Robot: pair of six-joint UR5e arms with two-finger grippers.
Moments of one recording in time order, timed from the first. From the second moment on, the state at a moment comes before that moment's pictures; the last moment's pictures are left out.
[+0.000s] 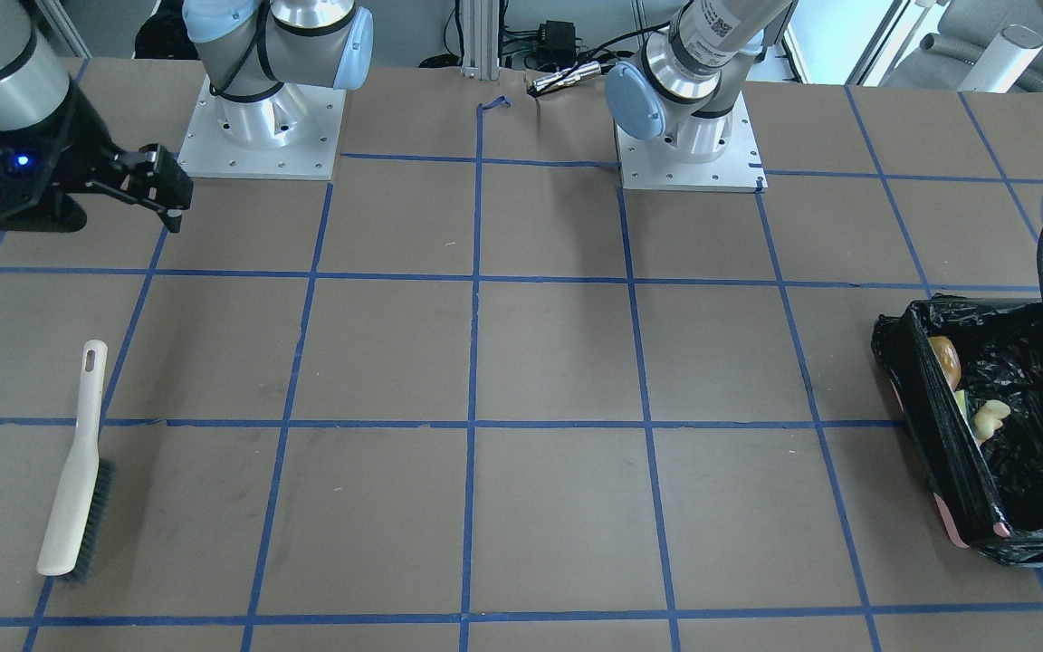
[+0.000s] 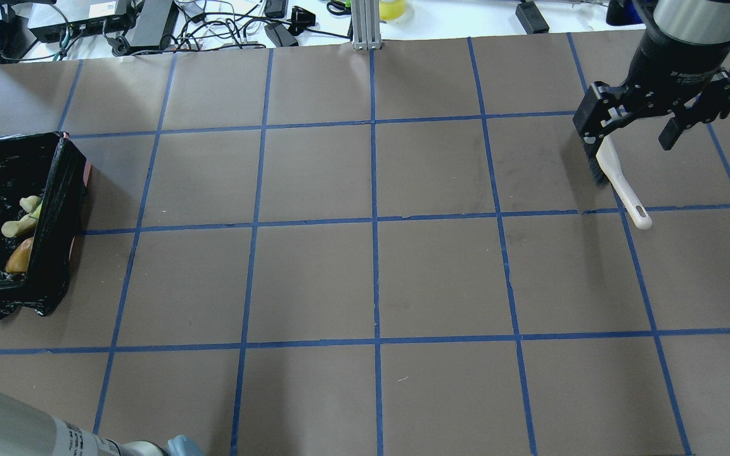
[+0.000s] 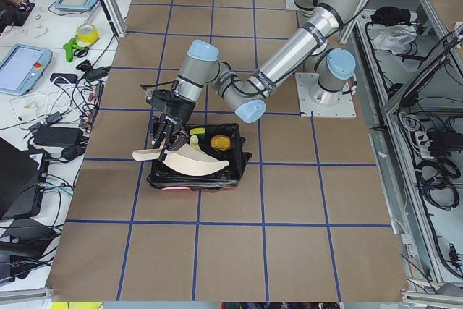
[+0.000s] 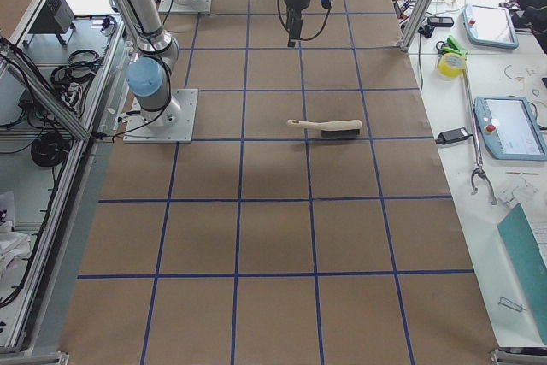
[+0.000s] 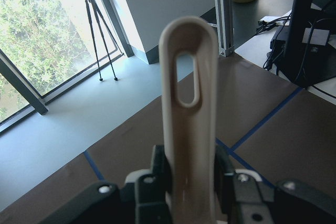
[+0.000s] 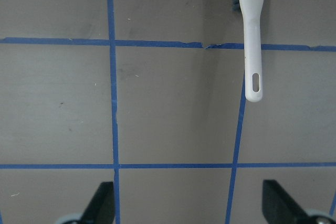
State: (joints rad) left arm -0.89 -1.97 -1.61 -0.16 1.88 0.05; right arm 1.48 -1.58 1.54 -1.44 -1.65 -0.13
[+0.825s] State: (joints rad) left arm -1.02 -1.90 -1.55 -0.43 1.96 -0.07; right arm 1.53 -1.76 1.57 -1.36 -1.57 -0.08
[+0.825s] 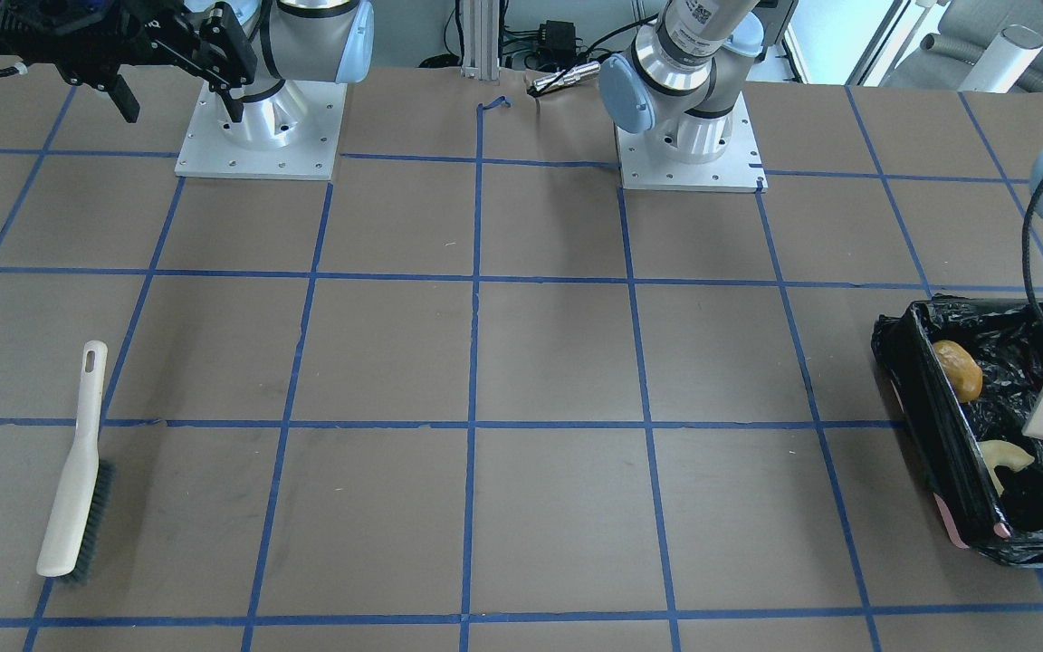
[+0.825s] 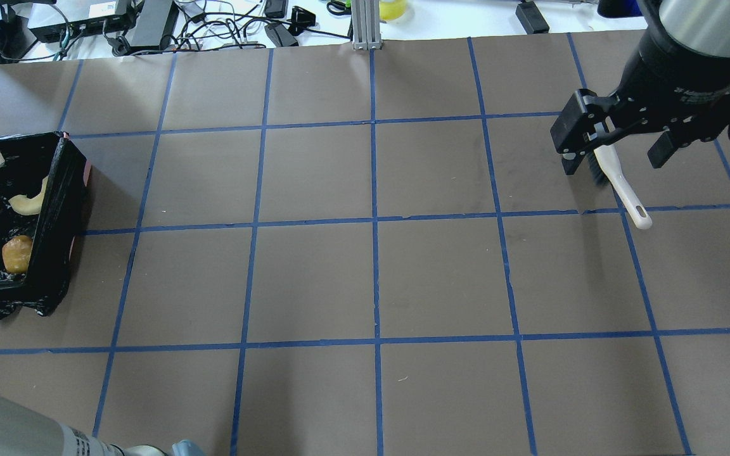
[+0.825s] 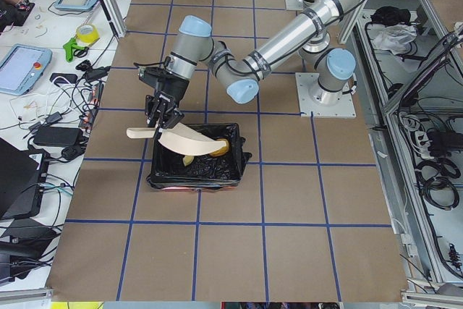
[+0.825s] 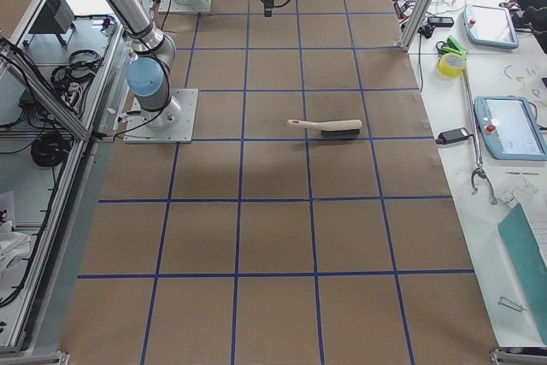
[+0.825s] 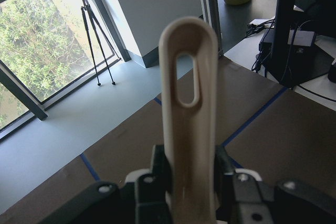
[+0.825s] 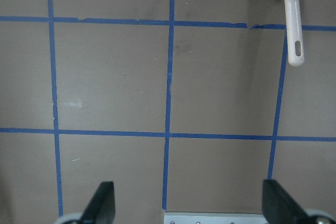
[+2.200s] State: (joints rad) left arm -1.27 -1.89 -1.56 -1.03 1.78 -1.08; right arm 1.51 -1.50 1.40 -1.64 -1.57 -0.01
